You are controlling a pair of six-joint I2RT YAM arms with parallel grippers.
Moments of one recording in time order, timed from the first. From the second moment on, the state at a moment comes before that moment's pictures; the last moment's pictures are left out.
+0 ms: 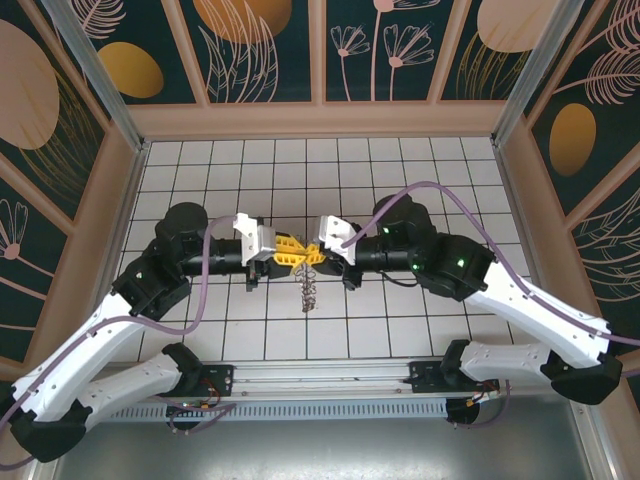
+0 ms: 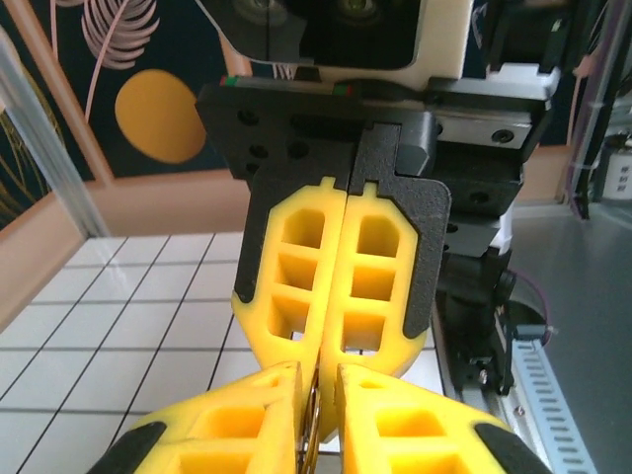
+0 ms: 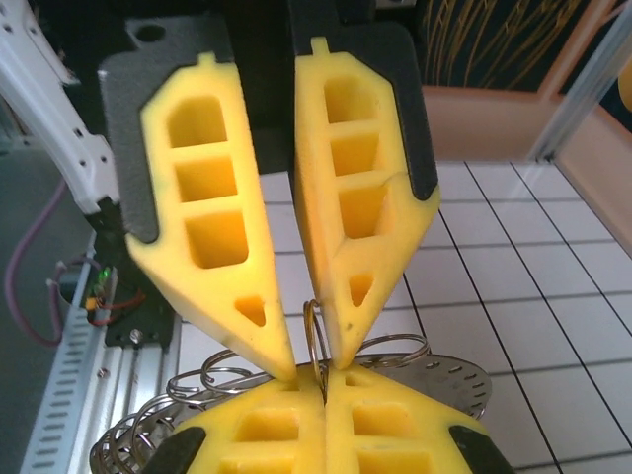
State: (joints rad) left arm -0.74 0.89 1.04 -0.38 0.72 0.26; right arm 1.05 1.11 1.29 -0.60 -0.32 -0.32
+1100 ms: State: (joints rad) left arm -0.74 0.81 0.87 0.04 0.78 0.04; right arm 1.05 1.02 1.22 -0.47 -0.39 -0.29
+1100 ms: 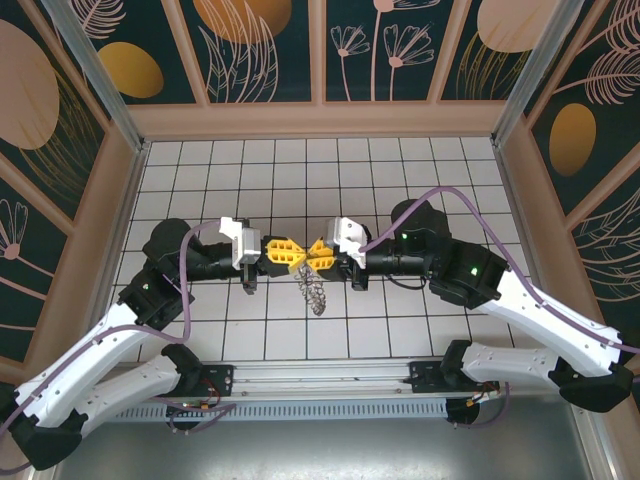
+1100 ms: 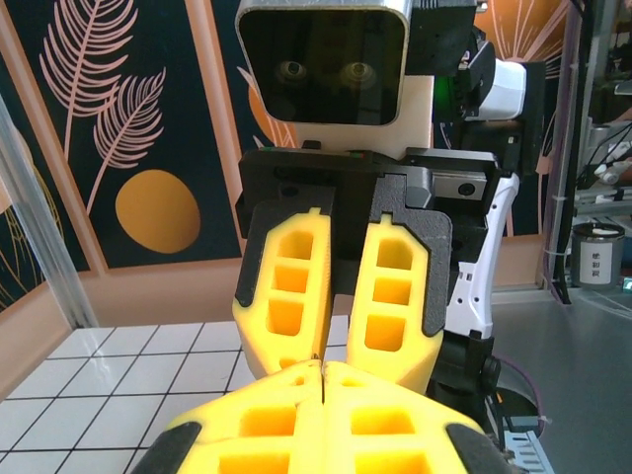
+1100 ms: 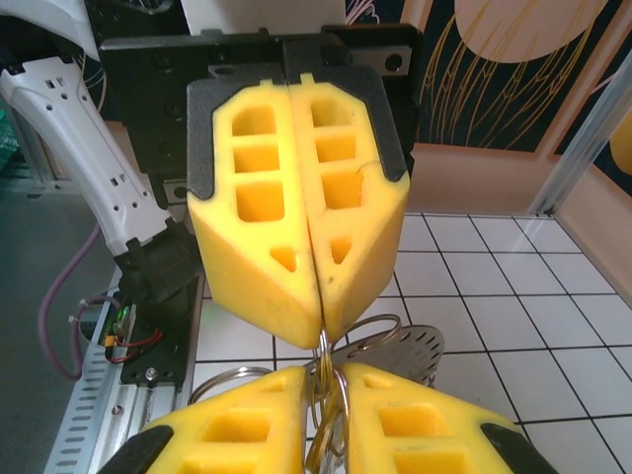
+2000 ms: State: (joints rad) left arm -0.74 0.79 0.85 0.09 0.79 0.02; right arm 1.06 1.01 1.21 -0.46 -0.39 -0.28
